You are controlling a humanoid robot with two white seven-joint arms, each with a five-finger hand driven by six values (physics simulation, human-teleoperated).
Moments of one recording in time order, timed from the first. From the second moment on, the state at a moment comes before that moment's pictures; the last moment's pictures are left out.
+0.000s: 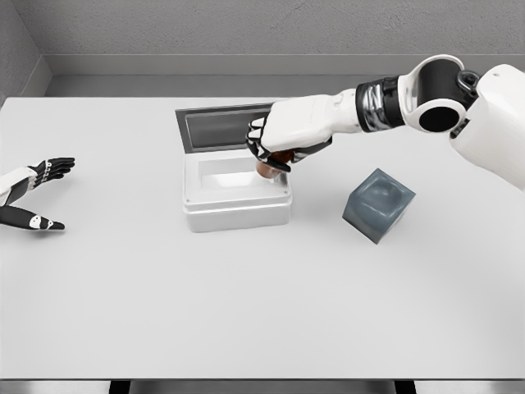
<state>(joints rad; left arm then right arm) -0.48 0.87 -0.67 -0.81 0.57 -0.61 -0.61 -1.18 -0.55 1.11 -1.38 0.31 -0.61 0.61</state>
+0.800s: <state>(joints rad) -0.48 0.86 -0.67 -0.81 0.56 -0.61 -0.61 -1.19 -0.55 1.08 -1.45 0.33 -0.61 0.61</state>
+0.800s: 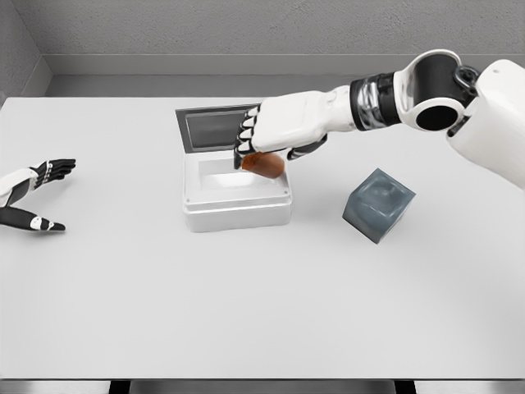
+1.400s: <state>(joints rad) -0.68 0.76 -0.66 -0.87 0.57 -0.61 -0.61 -0.66 -1.01 0.45 -1.75 0.30 -0.61 0.61</state>
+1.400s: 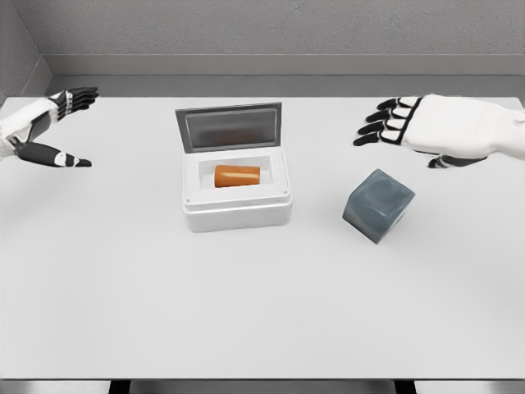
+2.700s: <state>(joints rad) -0.69 0.71 -0.72 -1.27 0.76 -0.26 -0.61 -0.71 -1.03 0.49 -1.76 0.24 -0.61 0.61</state>
